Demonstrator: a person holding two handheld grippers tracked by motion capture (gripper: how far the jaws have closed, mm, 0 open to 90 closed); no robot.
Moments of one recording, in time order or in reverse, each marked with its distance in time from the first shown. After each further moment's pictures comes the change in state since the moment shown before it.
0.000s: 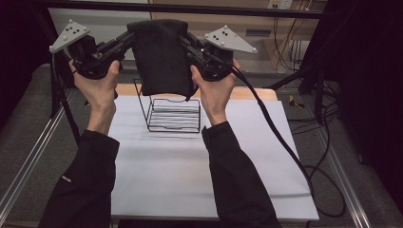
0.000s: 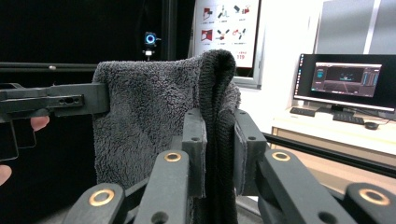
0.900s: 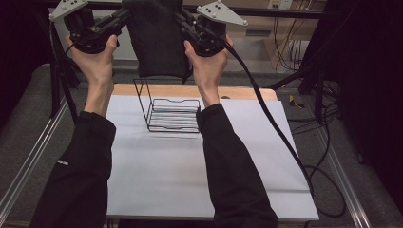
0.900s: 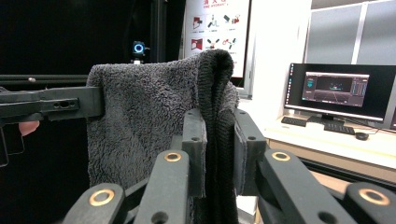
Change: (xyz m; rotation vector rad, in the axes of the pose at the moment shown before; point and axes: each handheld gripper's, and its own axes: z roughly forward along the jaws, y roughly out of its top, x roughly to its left) left arm 0.026 0.028 0.031 -0.009 0.067 0.016; right arm -0.016 0.022 0.044 -0.025 -0.033 0.000
